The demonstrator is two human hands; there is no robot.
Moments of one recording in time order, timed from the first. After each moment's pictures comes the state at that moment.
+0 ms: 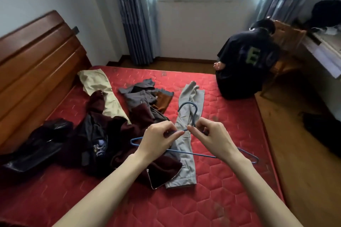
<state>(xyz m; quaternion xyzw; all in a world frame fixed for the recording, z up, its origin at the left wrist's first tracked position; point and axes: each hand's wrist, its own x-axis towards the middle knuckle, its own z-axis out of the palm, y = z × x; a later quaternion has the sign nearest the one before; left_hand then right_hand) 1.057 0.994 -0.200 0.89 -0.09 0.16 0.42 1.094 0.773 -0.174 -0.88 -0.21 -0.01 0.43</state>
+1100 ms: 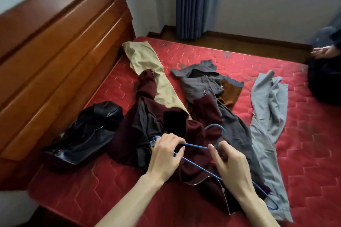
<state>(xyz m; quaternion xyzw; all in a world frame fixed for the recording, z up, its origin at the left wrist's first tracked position) 1.066 1.387 -0.391 0.94 0.05 0.13 0.30 1.115 1.171 -0.363 -0.90 -0.14 0.00 0.41</state>
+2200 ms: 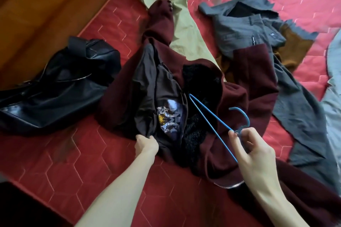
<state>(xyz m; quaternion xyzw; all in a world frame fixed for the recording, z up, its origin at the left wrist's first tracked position) 1.052 1.488 -0.747 0.59 0.70 -0.08 0.40 1.131 1.240 -0.612 -0.87 -0.09 0.08 0.47</state>
